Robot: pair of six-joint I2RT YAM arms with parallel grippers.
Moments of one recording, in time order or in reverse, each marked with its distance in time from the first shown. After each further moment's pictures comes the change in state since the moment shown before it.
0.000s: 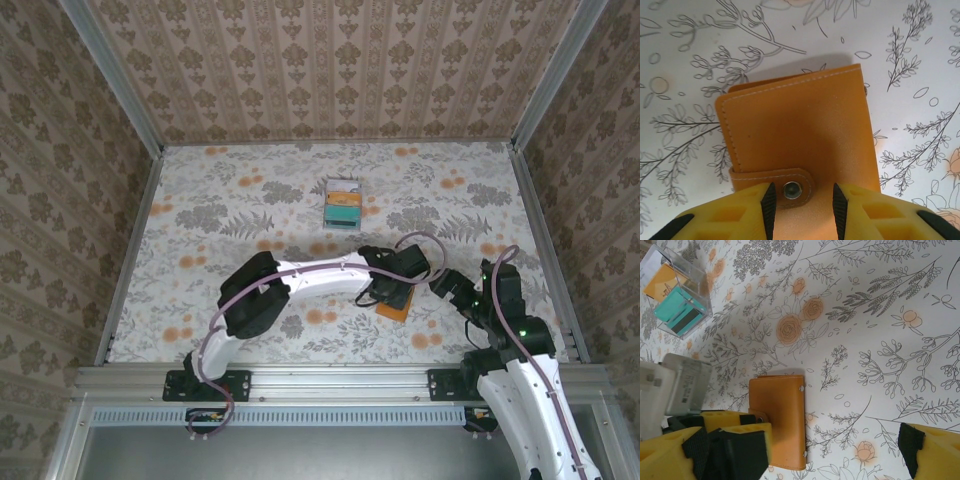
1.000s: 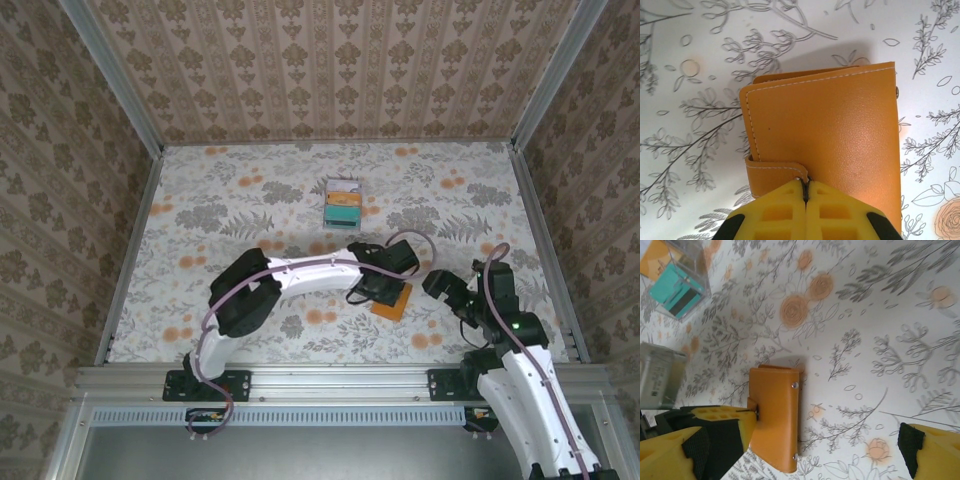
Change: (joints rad) left arm 0.052 -0.085 -0.126 0.058 0.055 0.004; right arm 0.001 0.068 -0.064 0.089 -0.109 0.000
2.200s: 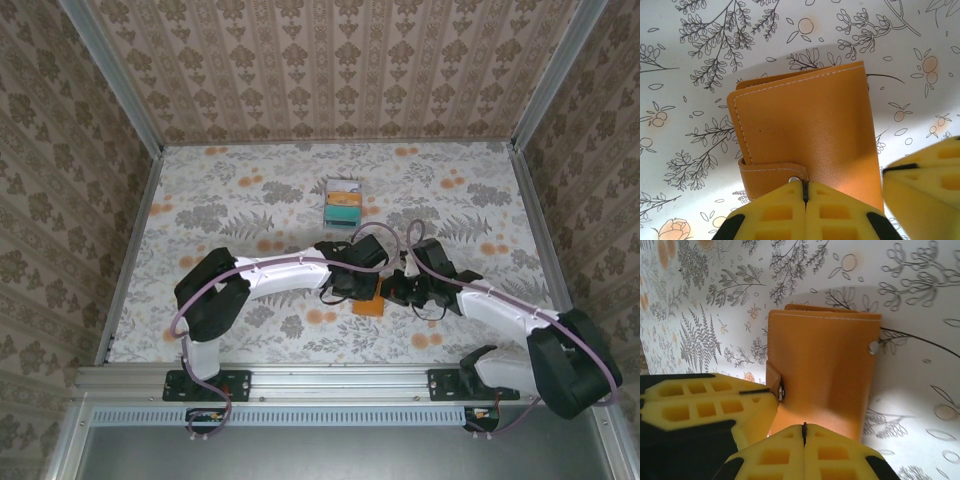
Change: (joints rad) left arm 0.073 -0.180 -0.243 0.092 0.032 -0.149; right arm 0.363 0.715 0.039 0.579 -0.218 0.056
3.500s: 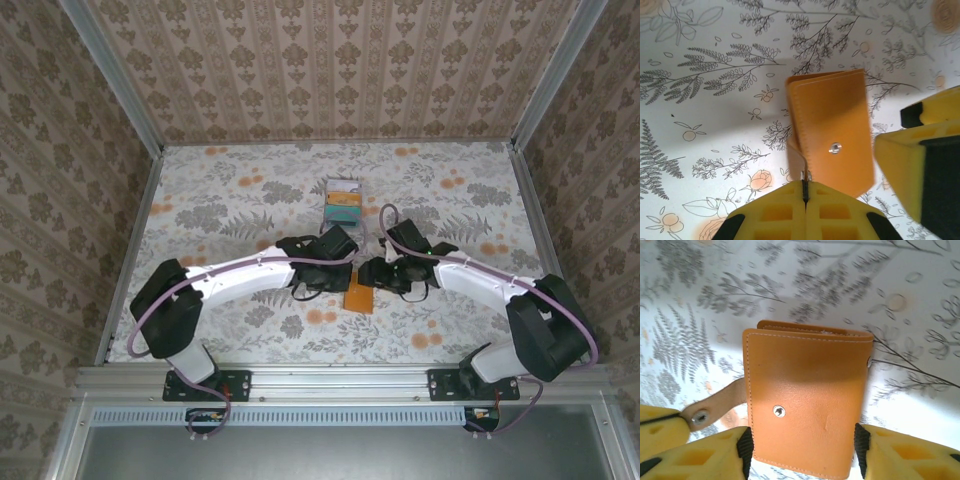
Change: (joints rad) left arm 0.086 -0.256 -0.163 -0.029 -0.027 -0.013; right arm 0.090 0.193 0.289 -0.219 0.109 -0.098
